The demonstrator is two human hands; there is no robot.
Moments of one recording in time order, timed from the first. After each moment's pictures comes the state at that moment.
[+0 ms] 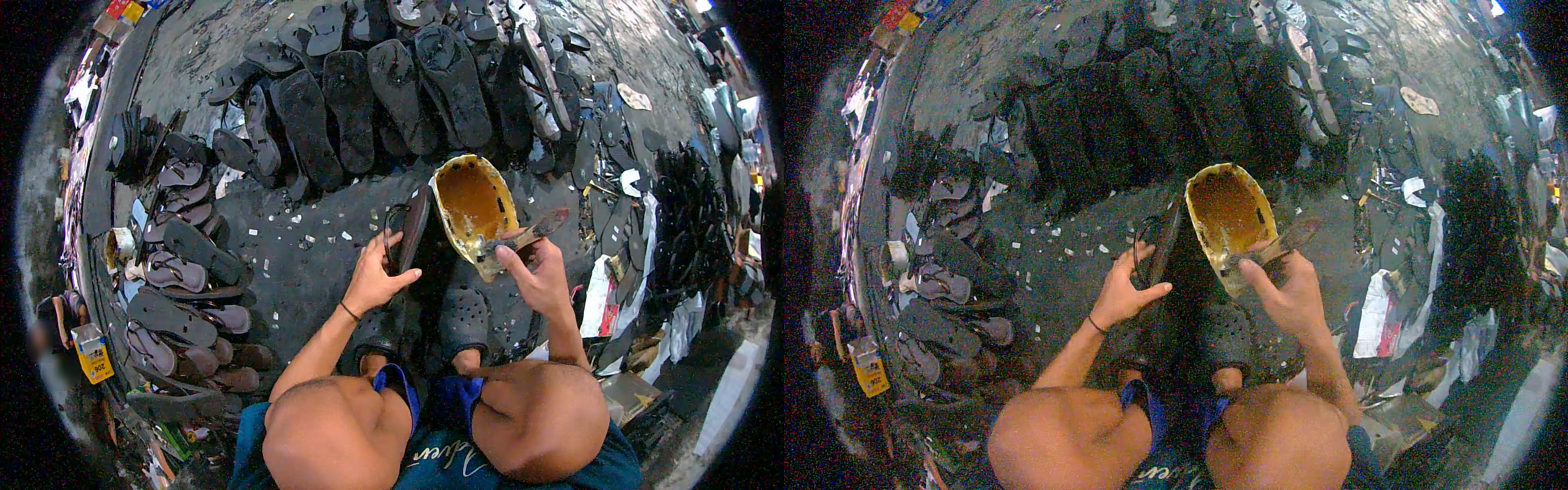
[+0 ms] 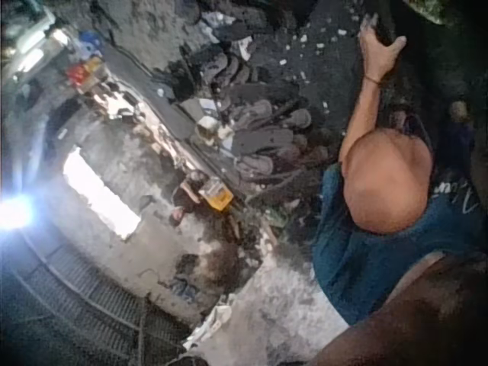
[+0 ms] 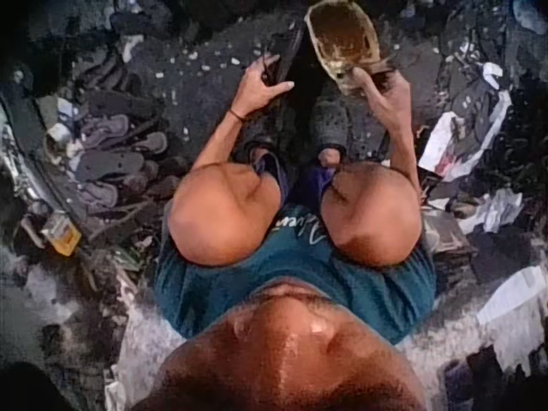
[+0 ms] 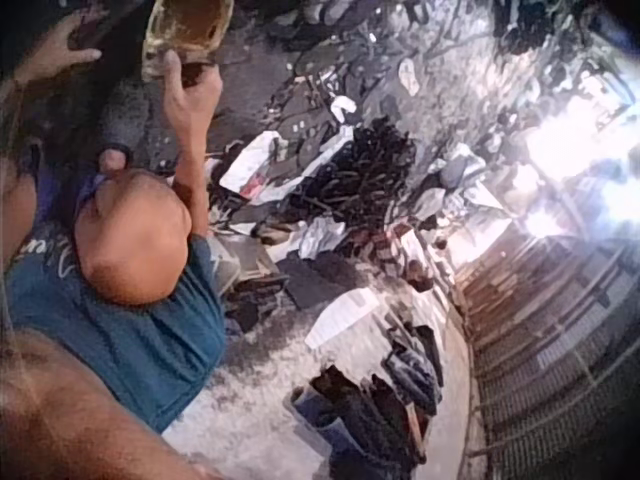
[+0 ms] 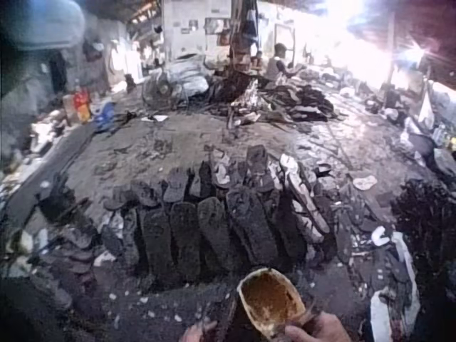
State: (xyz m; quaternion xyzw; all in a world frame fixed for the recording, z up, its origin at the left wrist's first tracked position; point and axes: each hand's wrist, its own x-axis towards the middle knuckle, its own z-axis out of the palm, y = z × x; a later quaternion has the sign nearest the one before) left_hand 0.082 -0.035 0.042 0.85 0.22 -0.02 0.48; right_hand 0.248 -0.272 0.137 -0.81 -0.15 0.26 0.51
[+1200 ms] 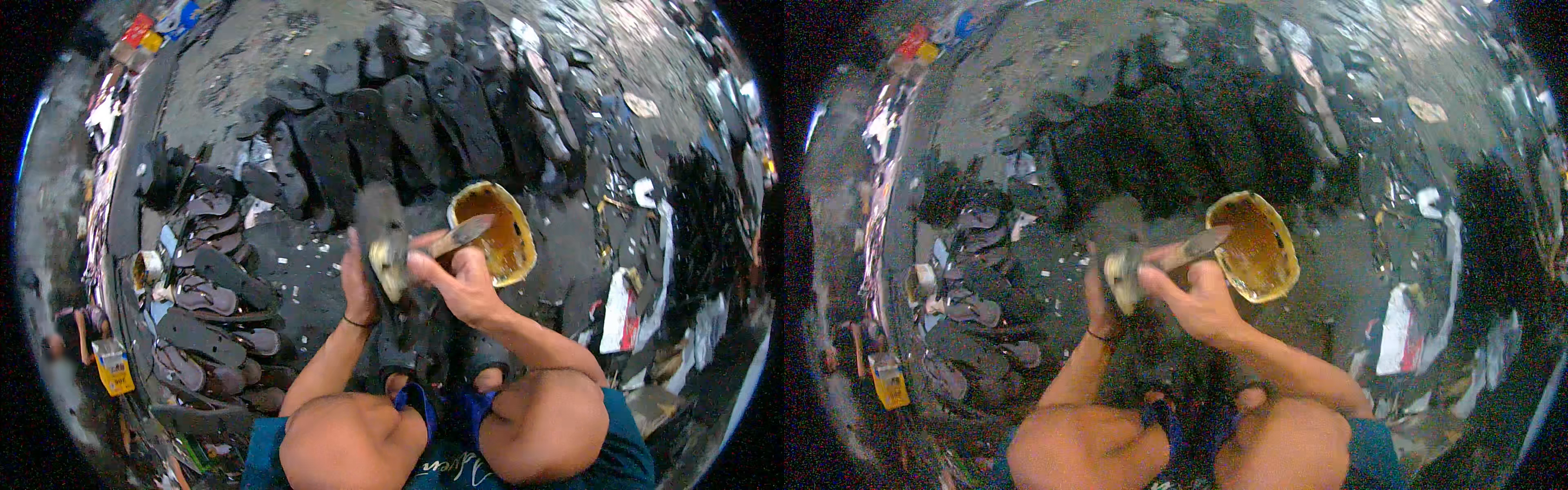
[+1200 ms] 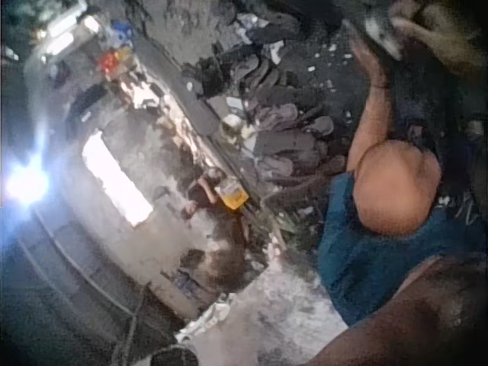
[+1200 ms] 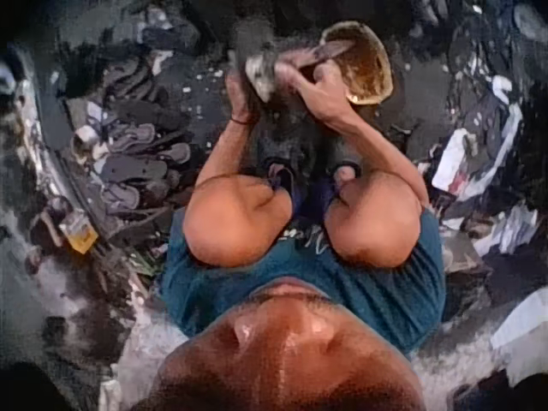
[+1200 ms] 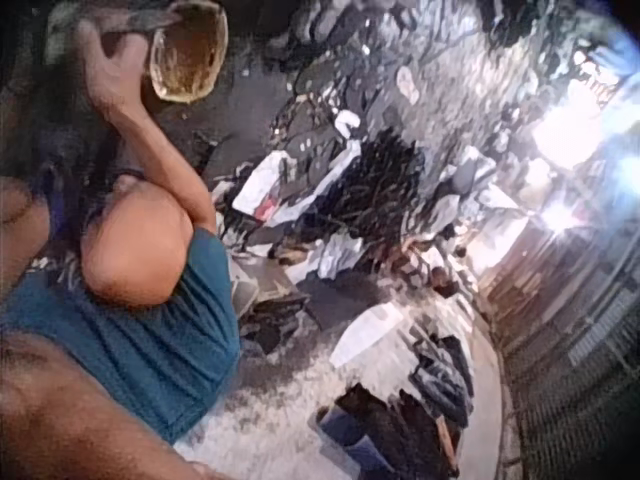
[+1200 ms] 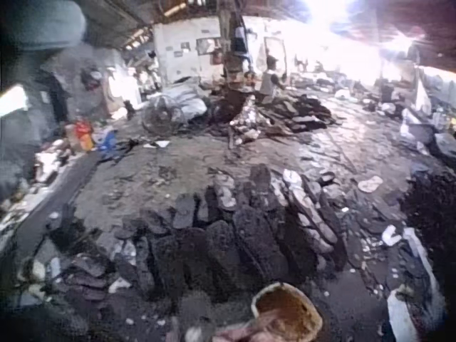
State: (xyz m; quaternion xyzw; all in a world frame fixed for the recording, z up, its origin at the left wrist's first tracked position) left_hand 0.098 0.012 0.090 0.43 0.34 0.17 0.82; right_hand 0.208 -0.139 0.151 -0.63 -0.20 0.35 0.67
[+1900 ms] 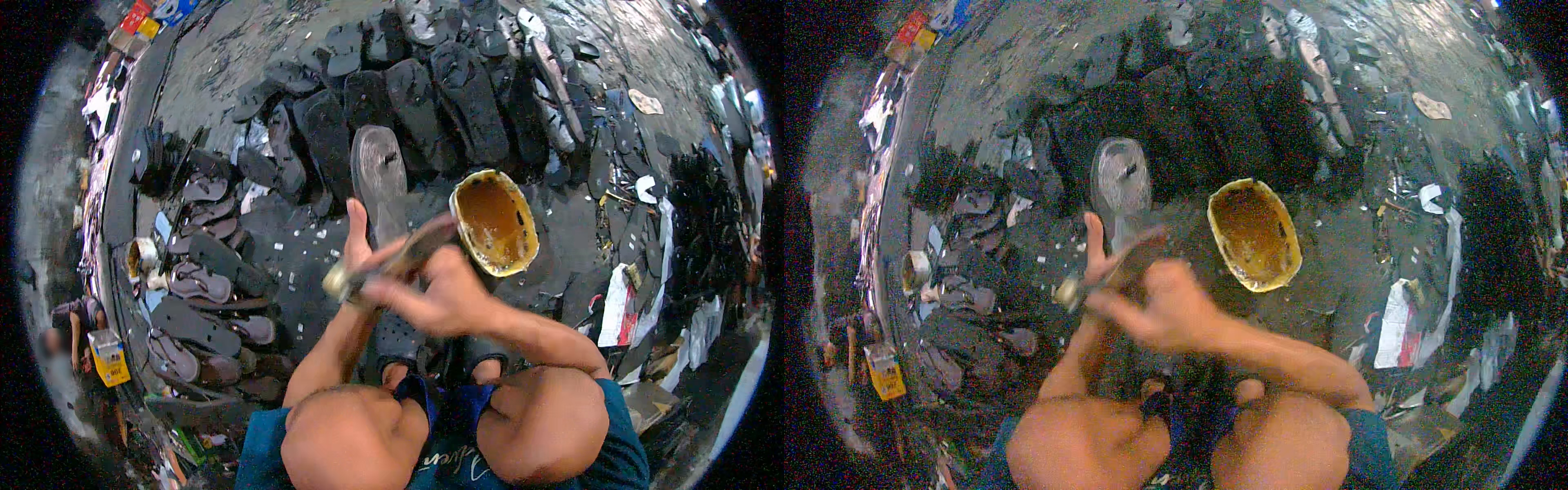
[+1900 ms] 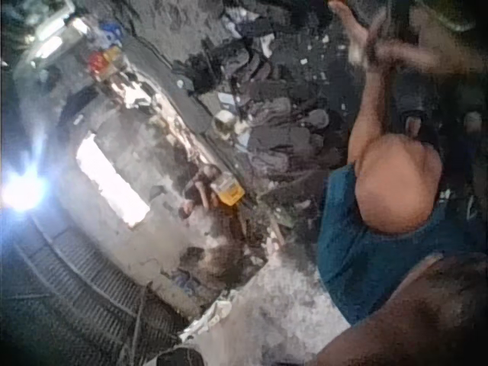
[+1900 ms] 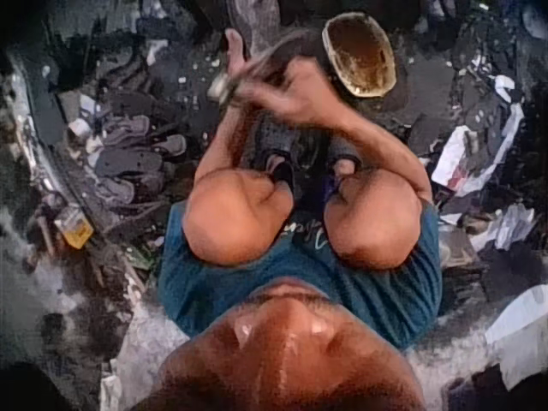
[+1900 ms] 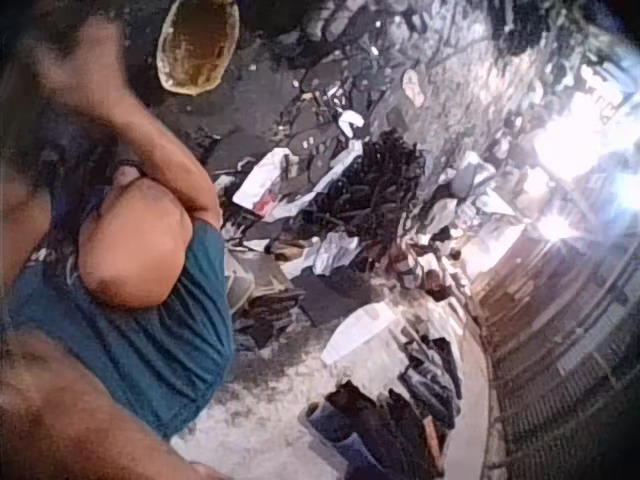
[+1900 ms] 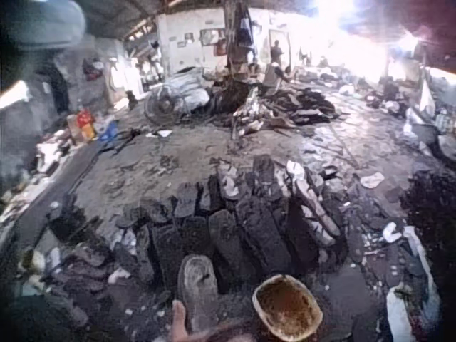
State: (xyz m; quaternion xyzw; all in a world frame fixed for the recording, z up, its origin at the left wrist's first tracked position) left_hand 0.136 0.003 0.146 0.05 0.34 -0.02 0.94; right_hand 0.207 -0.122 0.172 -0.64 -0.42 0.20 0.61
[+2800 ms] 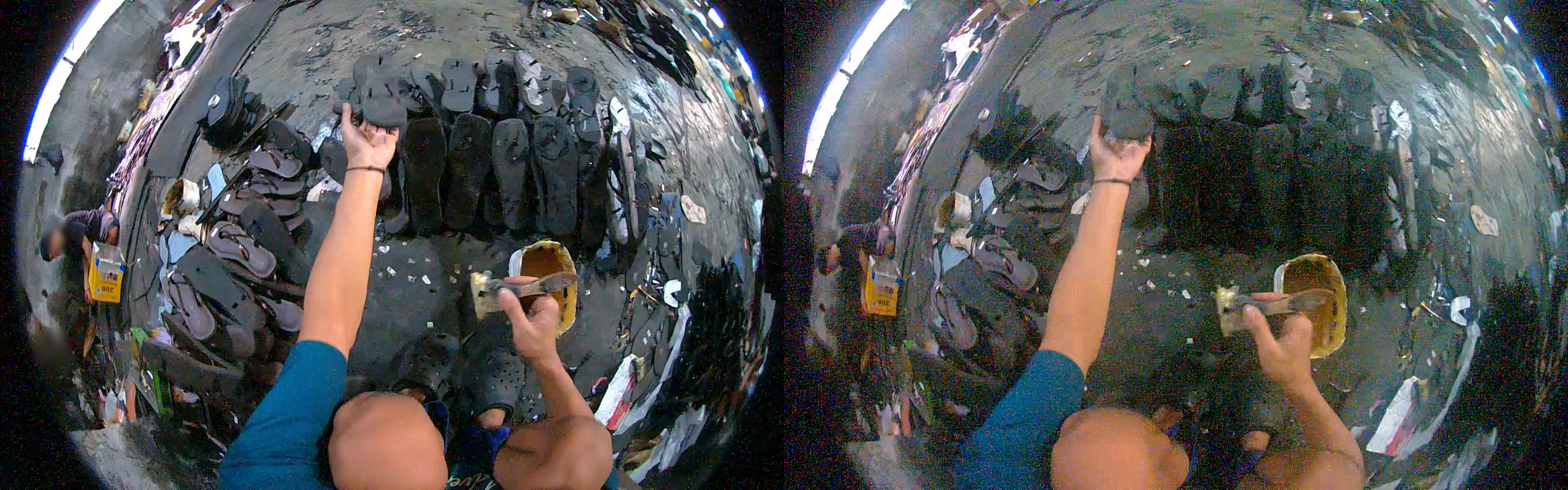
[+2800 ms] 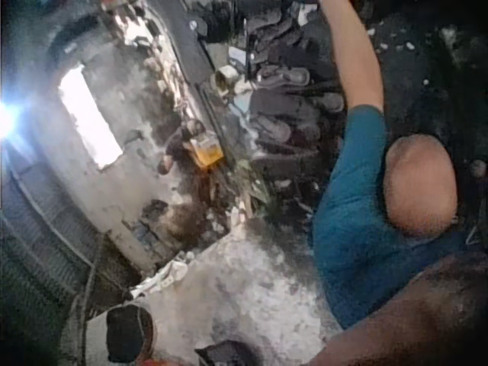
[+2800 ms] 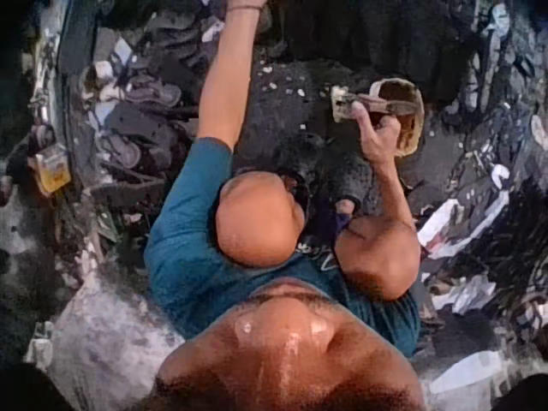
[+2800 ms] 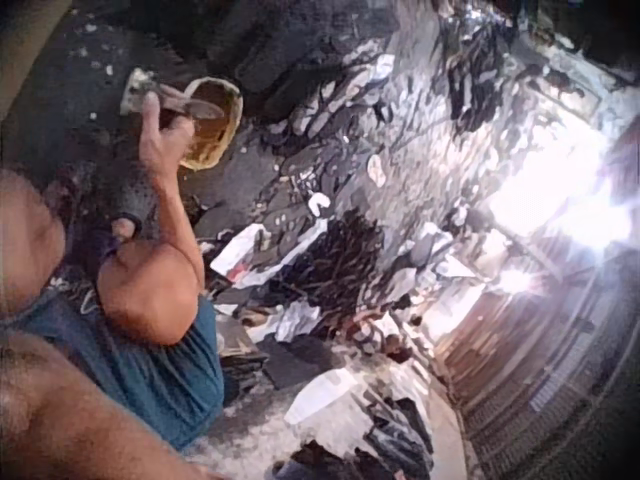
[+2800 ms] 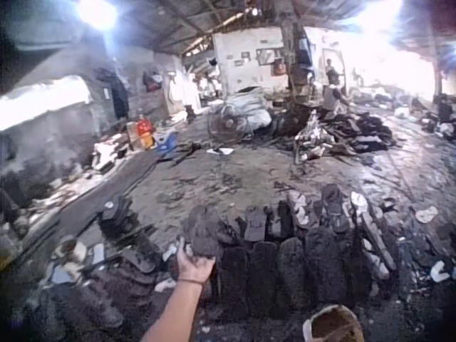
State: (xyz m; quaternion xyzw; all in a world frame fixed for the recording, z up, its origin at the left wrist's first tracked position) left_hand 0.202 0.249 0.116 0.10 0.29 0.43 0.85; right_hand 0.213 -0.151 0.139 -0.71 -0.21 0.31 0.60
